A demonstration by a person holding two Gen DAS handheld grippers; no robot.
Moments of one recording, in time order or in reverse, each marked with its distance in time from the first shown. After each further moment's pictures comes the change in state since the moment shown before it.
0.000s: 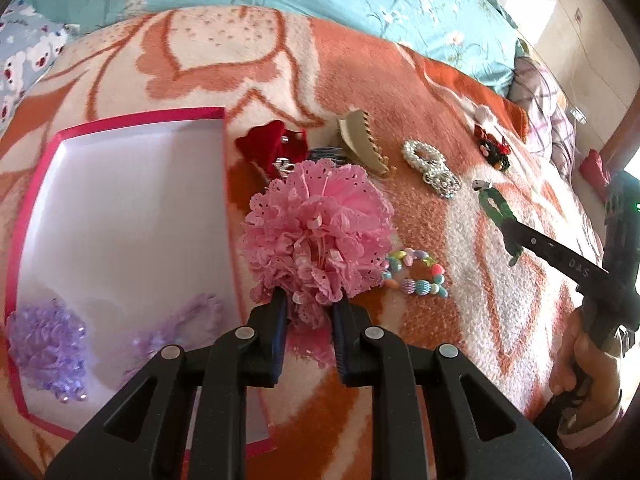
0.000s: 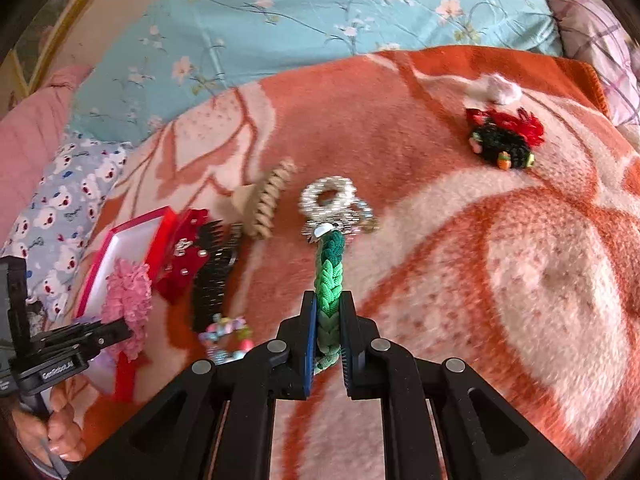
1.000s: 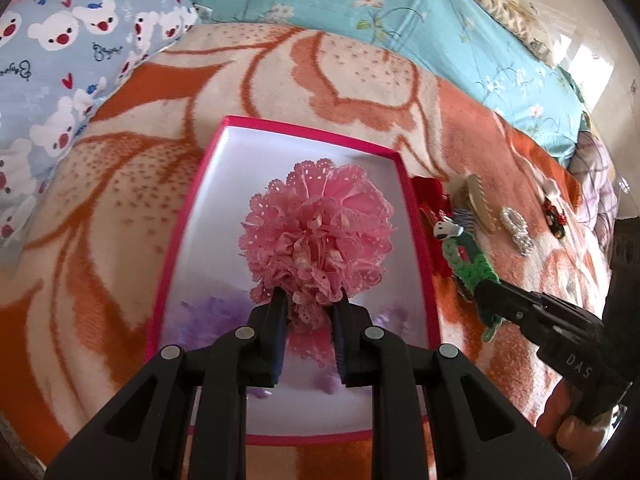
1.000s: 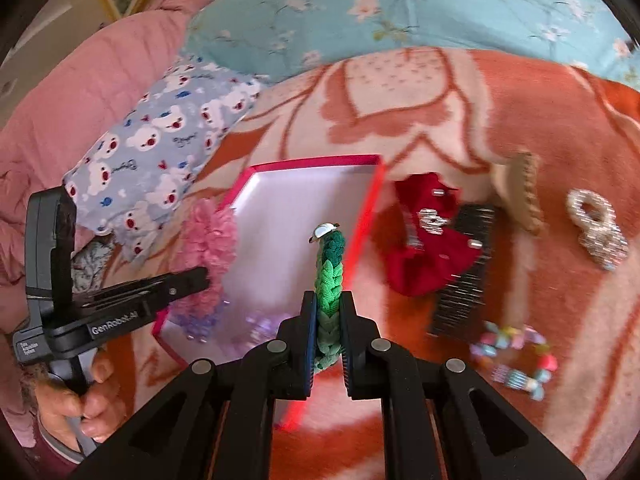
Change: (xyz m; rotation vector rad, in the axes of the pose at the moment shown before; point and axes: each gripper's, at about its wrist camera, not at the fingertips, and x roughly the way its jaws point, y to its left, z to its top) left arm -0.055 0.128 -0.013 -0.201 -0.096 0.159; right arm 0.053 0.200 -0.025 -0.232 0.108 0.308
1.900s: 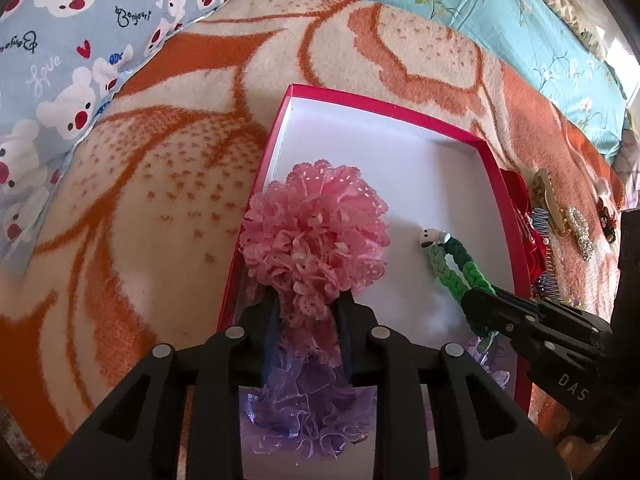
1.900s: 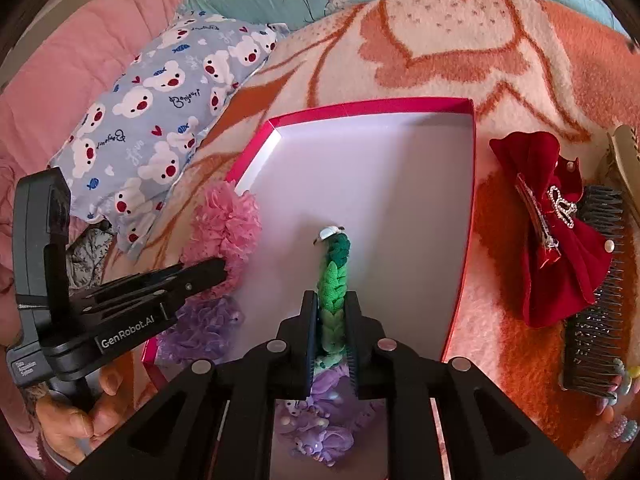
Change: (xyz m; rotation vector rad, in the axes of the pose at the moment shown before) left arm 0.047 0.040 0.006 -0.017 0.071 0.129; right arm 0.091 0.020 0.008 0.024 0.124 0.061
